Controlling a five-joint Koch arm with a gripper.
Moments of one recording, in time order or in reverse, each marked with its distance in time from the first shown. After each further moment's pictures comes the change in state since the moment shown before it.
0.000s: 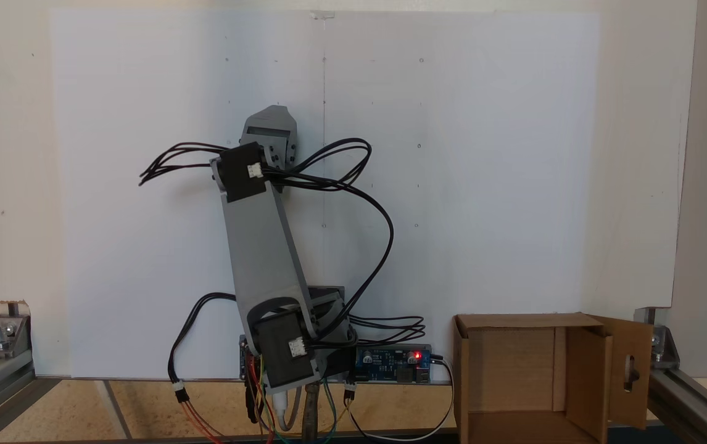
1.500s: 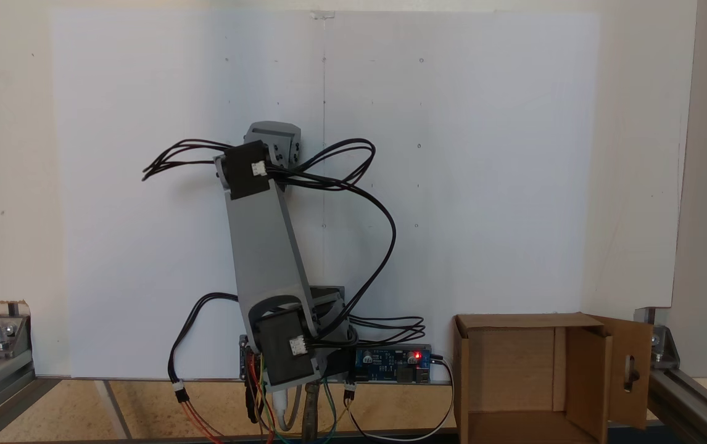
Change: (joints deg) arm 1.1 0.0 0.0 2.4 0.8
